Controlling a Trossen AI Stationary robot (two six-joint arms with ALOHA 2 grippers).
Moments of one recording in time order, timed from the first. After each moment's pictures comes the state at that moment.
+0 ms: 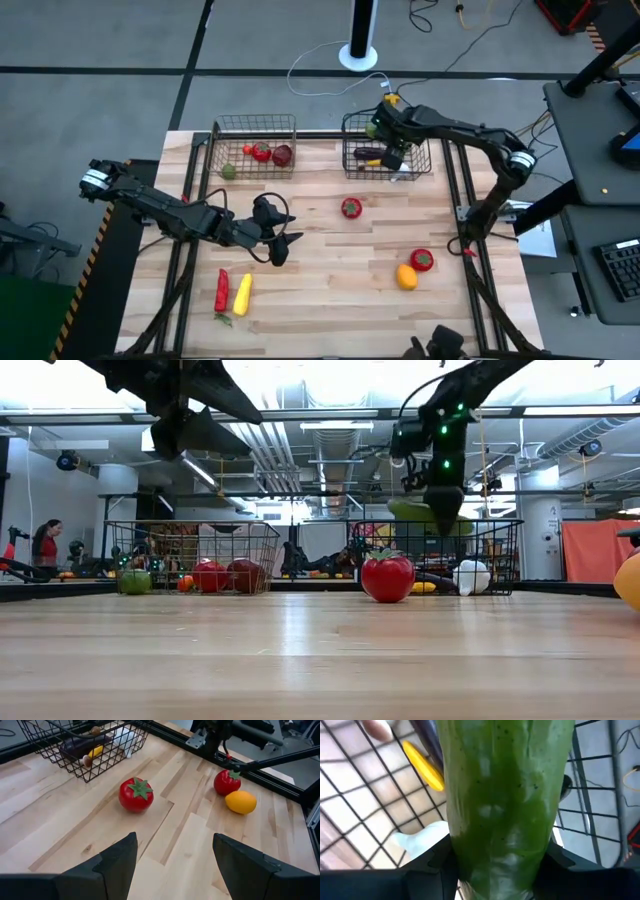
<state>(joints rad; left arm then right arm) -0.34 1.24 0.74 -0.05 -0.56 -0.63 -0.67 1.67 1.32 -0.97 0.31 -0.27</state>
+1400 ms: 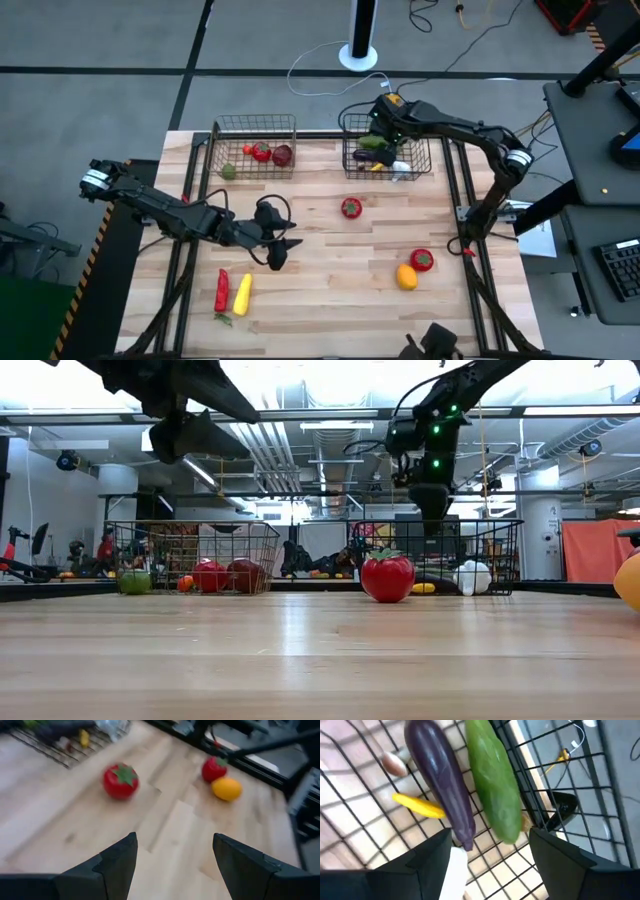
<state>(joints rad) -0.33 1.24 0.74 -0.06 -0.46 -0.65 -0.69 1.71 1.38 -0.93 0.23 -0.23</state>
